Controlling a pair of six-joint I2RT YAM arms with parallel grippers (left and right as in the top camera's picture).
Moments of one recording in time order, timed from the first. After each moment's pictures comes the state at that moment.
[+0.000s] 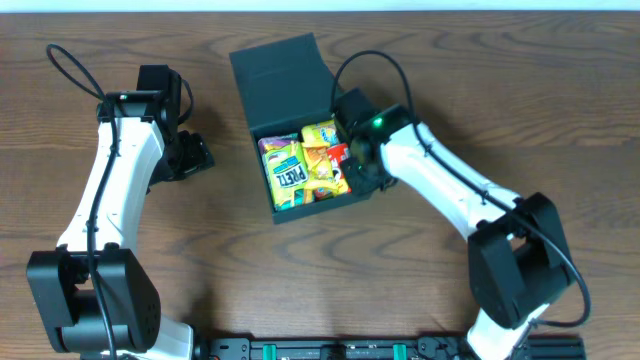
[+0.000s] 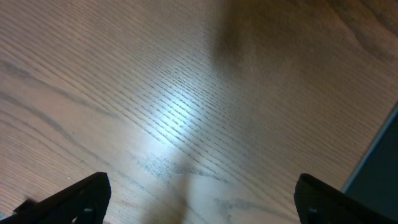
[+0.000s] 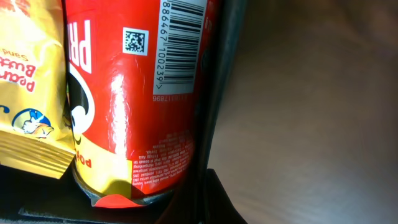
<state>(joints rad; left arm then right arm) 0.00 1.68 1.36 -1.20 -0.16 -0.48 0.58 1.88 1.40 -1.02 0.07 0.17</state>
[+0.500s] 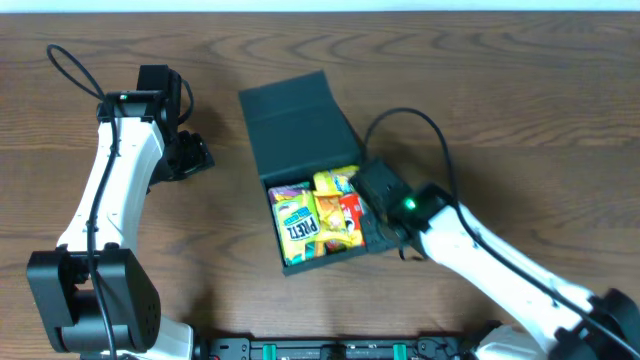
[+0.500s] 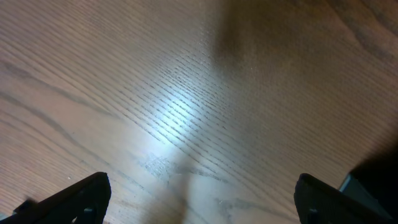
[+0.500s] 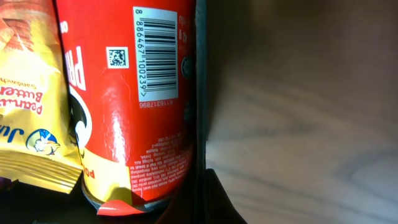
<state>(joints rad) 0.00 1.68 1.36 -1.20 -0.16 -0.48 0.69 1.44 0.92 -0.90 0.07 0.47</state>
